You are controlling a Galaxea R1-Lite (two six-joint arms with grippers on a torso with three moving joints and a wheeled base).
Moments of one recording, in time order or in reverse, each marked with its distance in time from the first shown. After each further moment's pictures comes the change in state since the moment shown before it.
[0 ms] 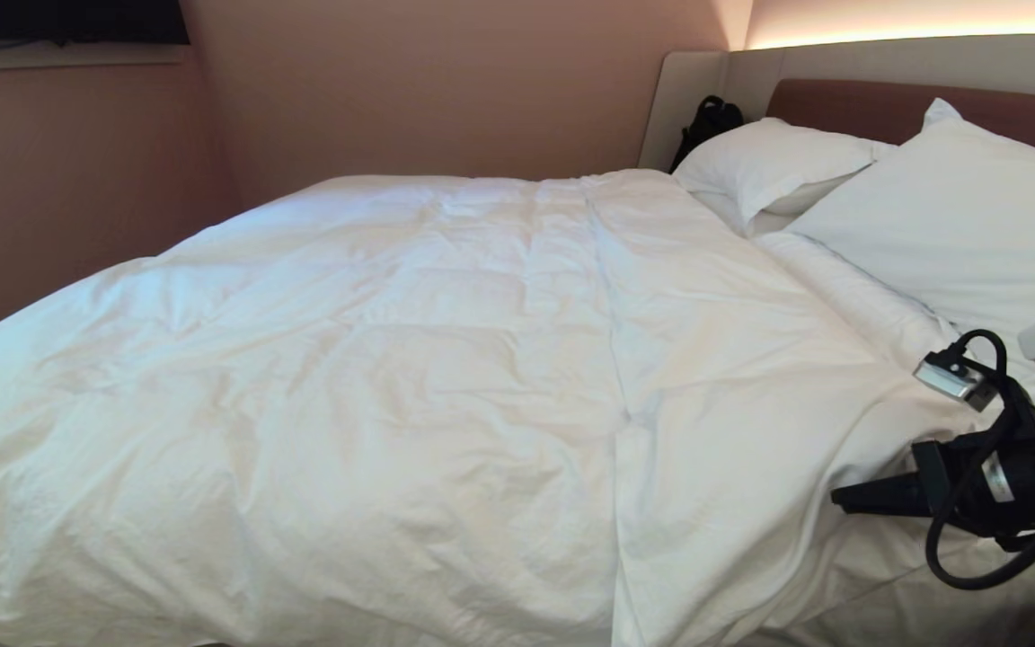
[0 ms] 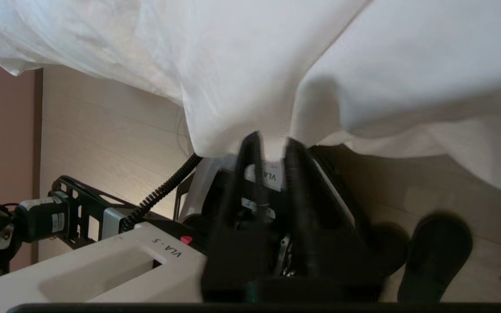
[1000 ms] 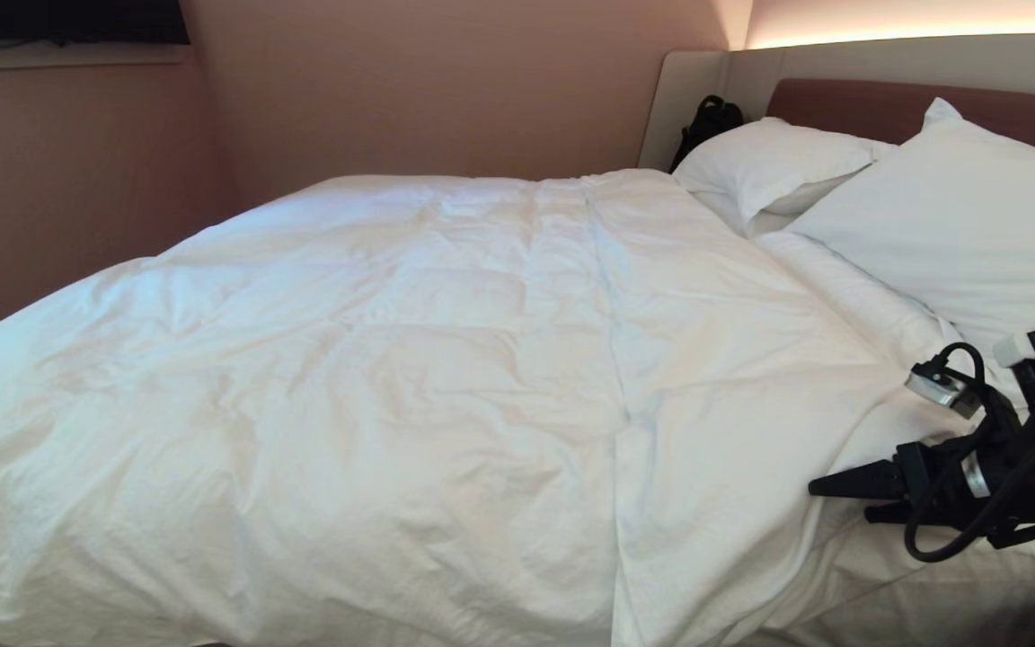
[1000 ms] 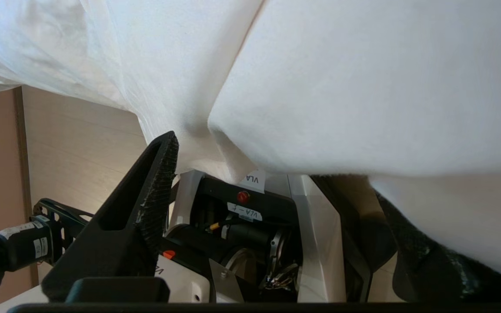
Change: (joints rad) left arm 0.000 0.000 0.000 0.000 0.000 0.000; right arm -0.058 0.105 -0.013 -0.029 -0.038 -0.014
